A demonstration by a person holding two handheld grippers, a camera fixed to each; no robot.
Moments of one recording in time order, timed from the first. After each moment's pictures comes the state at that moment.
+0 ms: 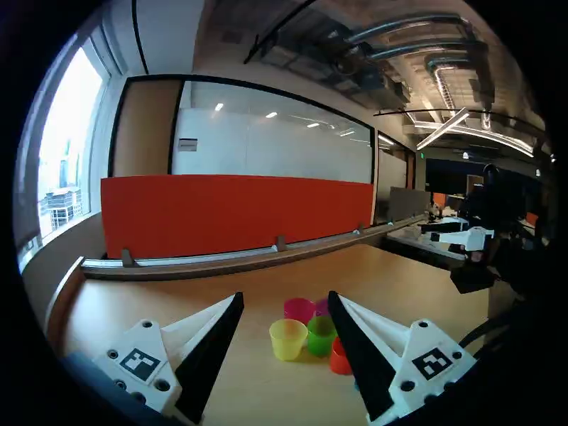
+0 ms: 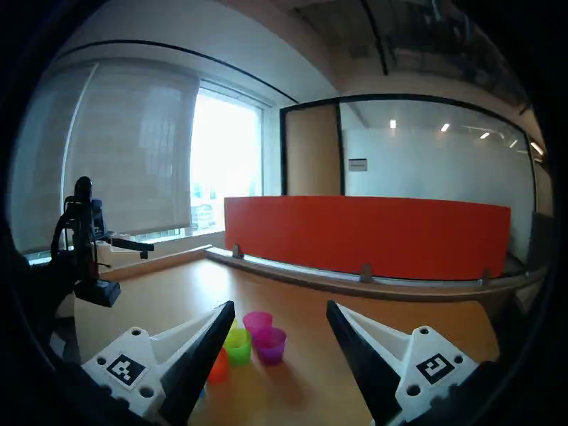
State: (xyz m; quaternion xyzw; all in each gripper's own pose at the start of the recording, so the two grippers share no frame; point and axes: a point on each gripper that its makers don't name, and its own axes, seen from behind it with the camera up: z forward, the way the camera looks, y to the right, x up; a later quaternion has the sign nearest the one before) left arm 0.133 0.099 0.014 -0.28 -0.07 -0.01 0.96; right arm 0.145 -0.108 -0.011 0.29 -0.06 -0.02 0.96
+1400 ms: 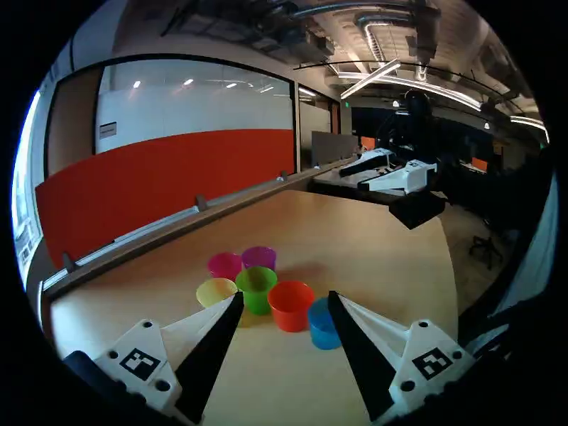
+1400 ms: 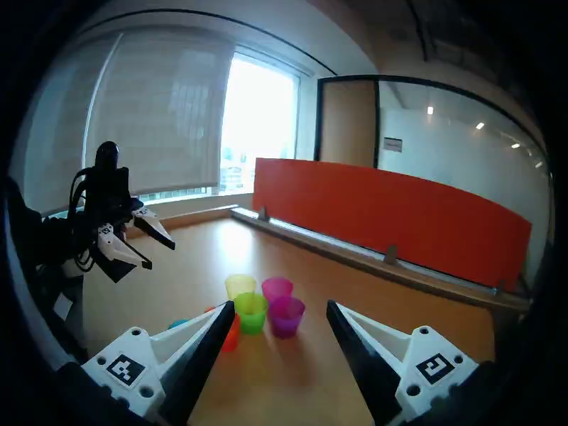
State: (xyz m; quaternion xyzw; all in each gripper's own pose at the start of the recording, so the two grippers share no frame) left arm 0.052 0.171 -0.039 -0.46 -0.14 0.09 0.87; right arm 0.100 -0.125 -0.022 0.35 -0.12 -0.08 0.92
